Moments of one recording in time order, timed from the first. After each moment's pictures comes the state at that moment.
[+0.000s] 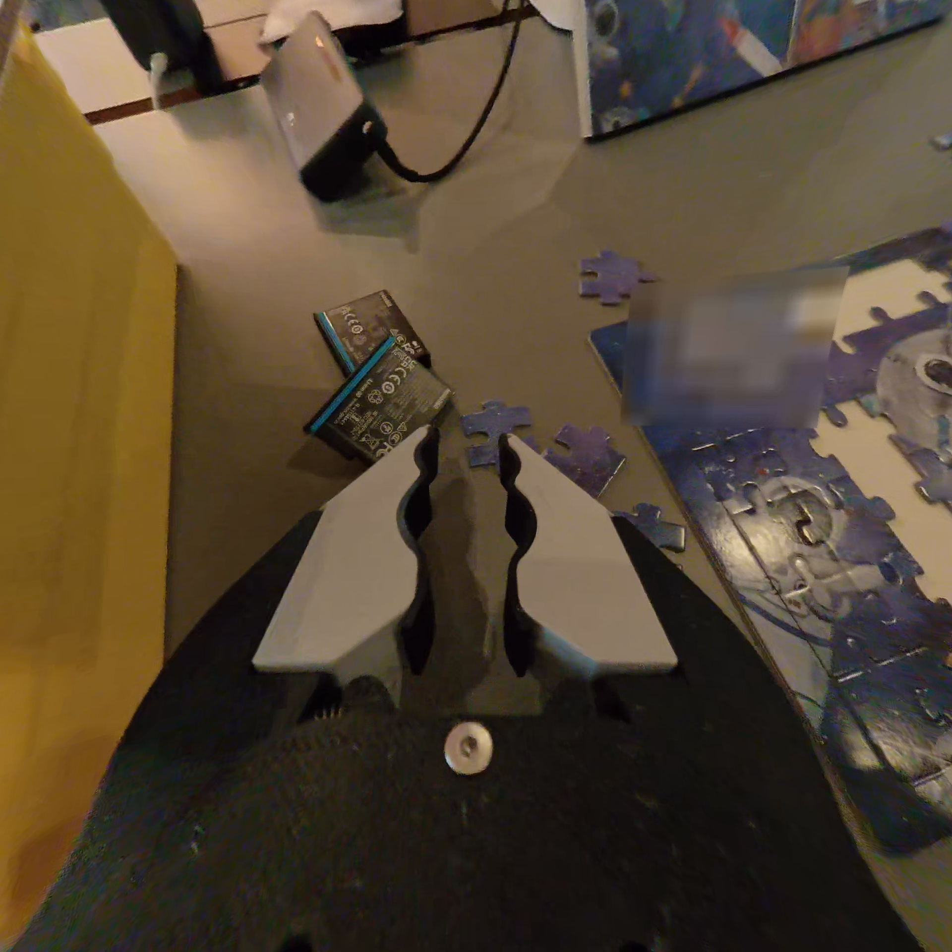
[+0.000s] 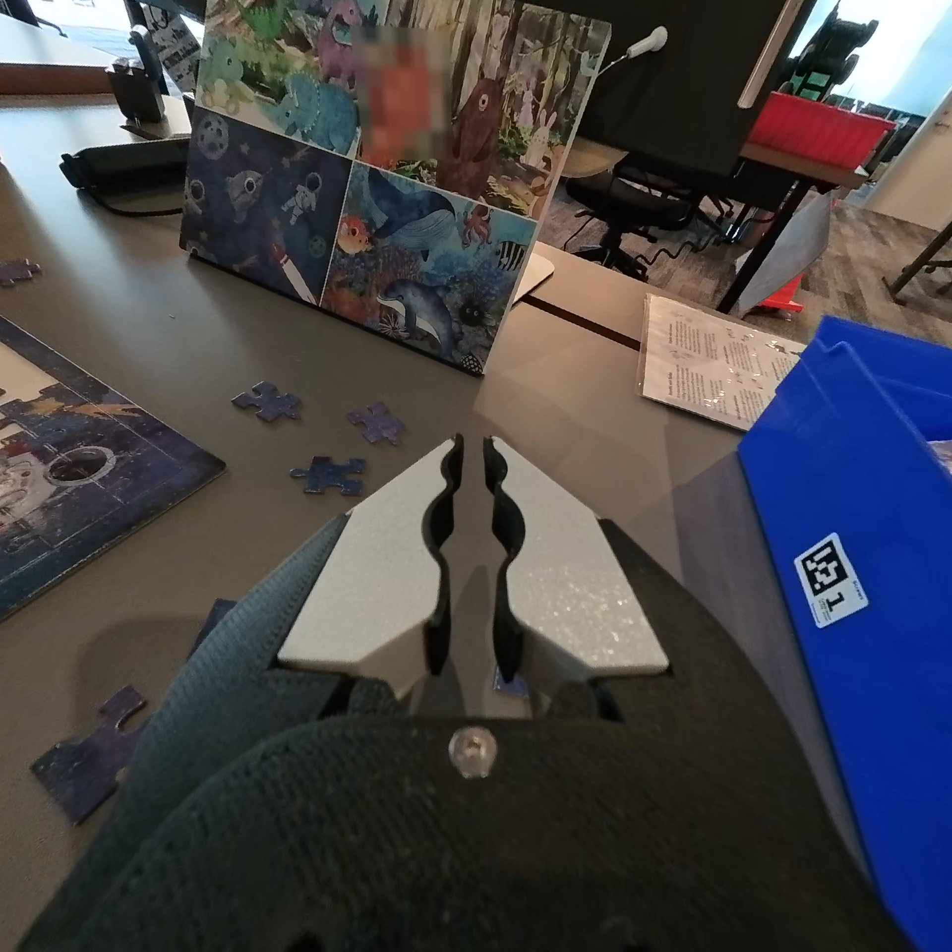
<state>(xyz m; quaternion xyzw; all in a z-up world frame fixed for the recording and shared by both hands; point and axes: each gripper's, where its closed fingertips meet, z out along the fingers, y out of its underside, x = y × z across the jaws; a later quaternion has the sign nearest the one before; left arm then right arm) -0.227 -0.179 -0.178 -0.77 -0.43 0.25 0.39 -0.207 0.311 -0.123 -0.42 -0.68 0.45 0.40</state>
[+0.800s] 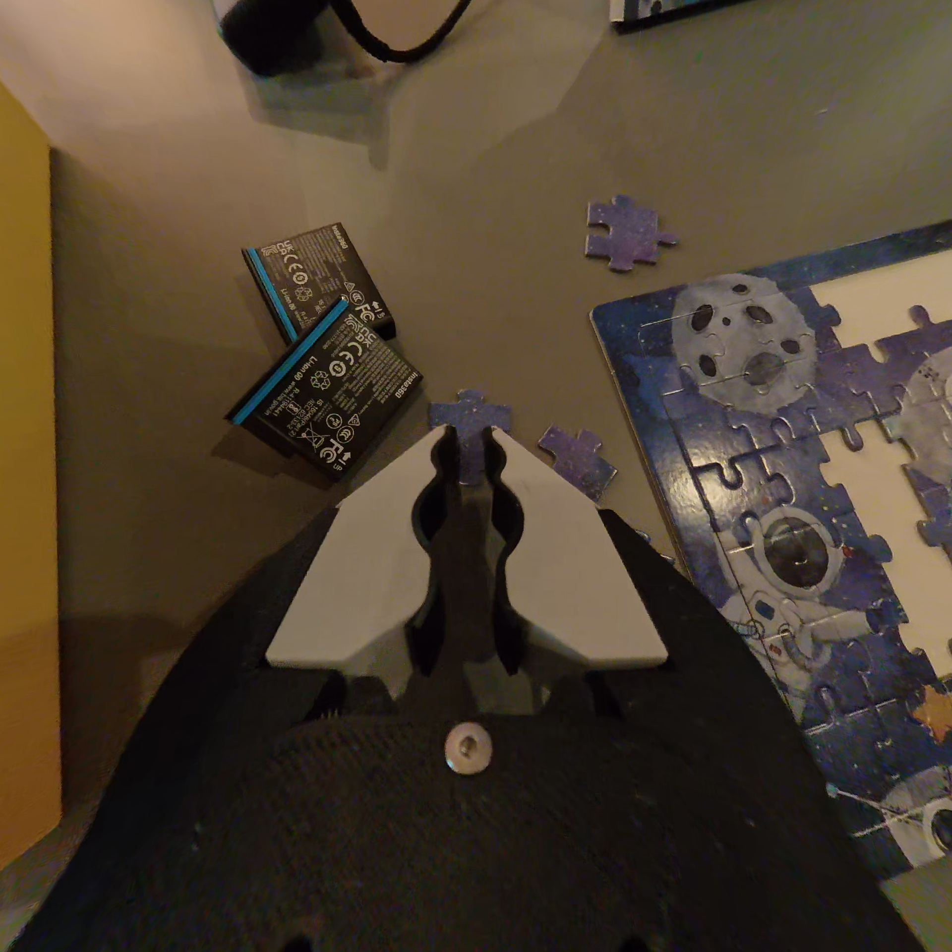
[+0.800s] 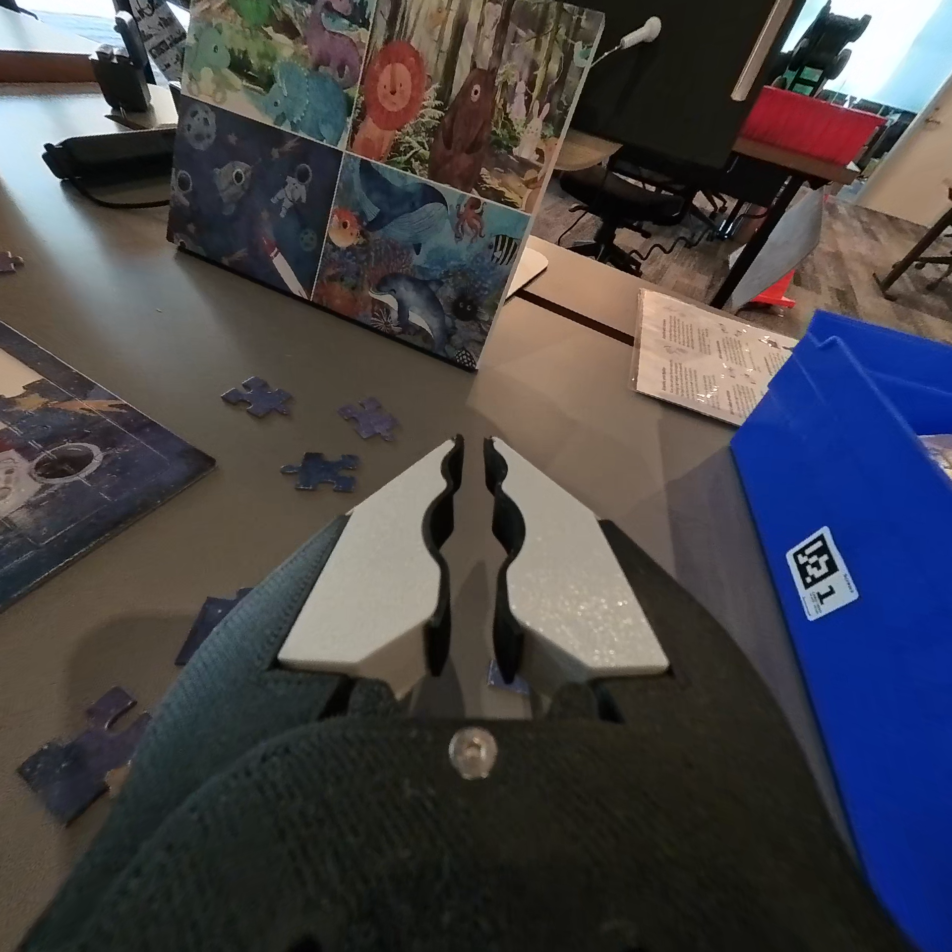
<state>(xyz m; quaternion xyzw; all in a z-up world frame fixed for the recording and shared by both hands) -0.234 -0.165 -0.205 -0.79 -0.48 0.19 0.34 -0.207 0.314 -0.125 -0.43 -0.68 0.44 0.41</state>
